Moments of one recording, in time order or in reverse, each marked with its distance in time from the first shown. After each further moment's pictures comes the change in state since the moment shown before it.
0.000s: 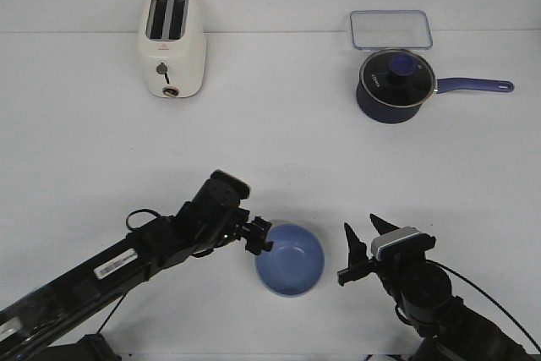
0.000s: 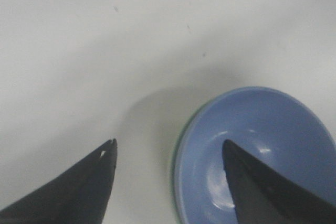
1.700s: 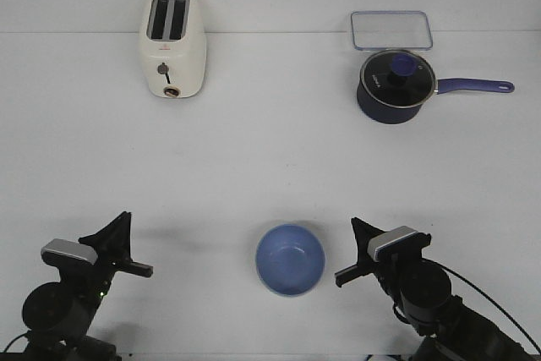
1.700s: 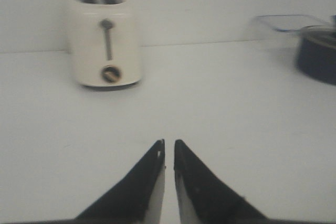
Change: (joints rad) left arm 0.551 -1.111 -0.677 0.237 -0.104 0.278; right arm 0.003 0.008 0.000 0.032 -0.030 -0.022
